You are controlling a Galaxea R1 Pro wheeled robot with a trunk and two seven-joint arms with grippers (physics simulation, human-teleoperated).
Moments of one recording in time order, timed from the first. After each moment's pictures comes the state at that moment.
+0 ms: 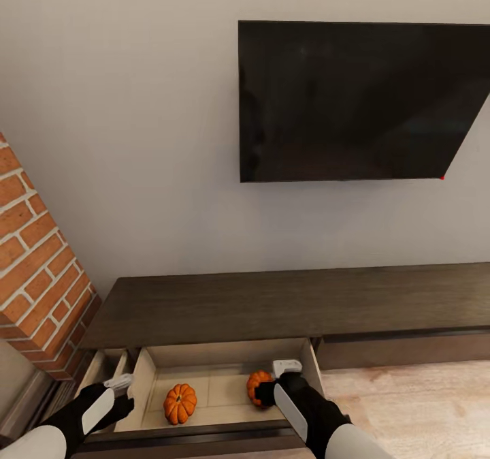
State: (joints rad) left arm -0.60 0.24 -0.41 -0.32 0.83 0.43 0.30; right arm -0.57 0.16 0.45 -0.52 -0.48 0.51 -0.31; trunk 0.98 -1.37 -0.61
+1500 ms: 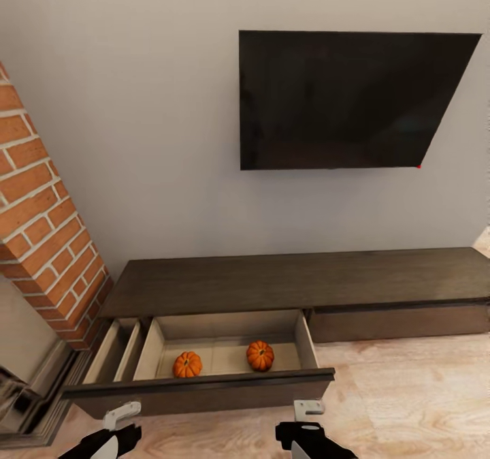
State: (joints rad) left arm -0.52 0.16 -0.47 -0.17 0.83 0.12 0.17; right arm -0.54 0.16 0.45 -0.15 -0.46 0.09 -0.27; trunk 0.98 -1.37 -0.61
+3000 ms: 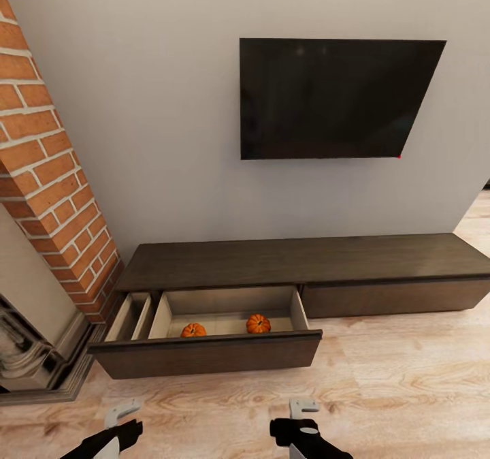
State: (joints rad) left arm -0.51 0.16 -0.48 -0.19 0.83 0.05 0.17; right arm -0.53 0.17 0.45 -0.16 -0.45 0.02 -0.22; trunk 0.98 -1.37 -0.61
